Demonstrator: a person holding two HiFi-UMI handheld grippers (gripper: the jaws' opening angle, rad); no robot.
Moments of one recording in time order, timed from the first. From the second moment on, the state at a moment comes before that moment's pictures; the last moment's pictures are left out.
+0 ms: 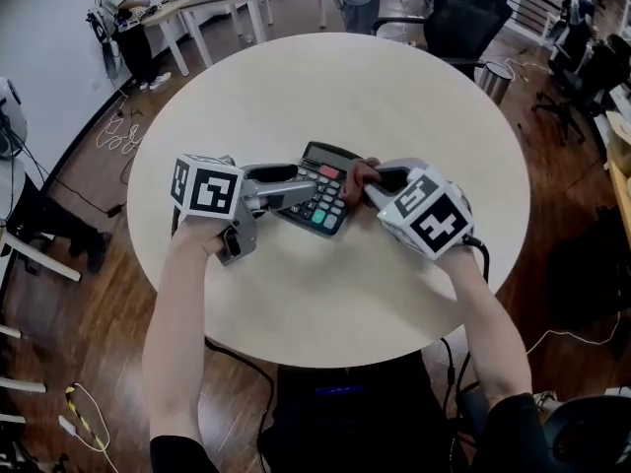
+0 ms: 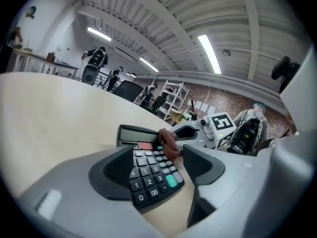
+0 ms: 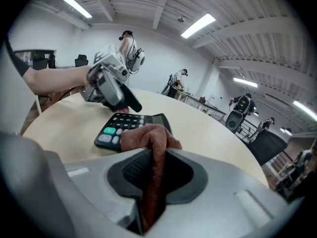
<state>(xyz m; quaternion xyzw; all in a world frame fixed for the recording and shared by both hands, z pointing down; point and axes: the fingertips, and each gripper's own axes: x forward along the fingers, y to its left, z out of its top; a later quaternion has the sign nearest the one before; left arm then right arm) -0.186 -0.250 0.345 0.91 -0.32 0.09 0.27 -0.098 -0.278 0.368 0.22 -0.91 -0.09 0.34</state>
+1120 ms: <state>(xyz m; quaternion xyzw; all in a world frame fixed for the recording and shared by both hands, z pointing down) -0.222 -0.259 0.337 0.82 -0.43 -0.09 0.37 -0.123 -0.295 0.368 0.25 -0.93 0.03 0.25</state>
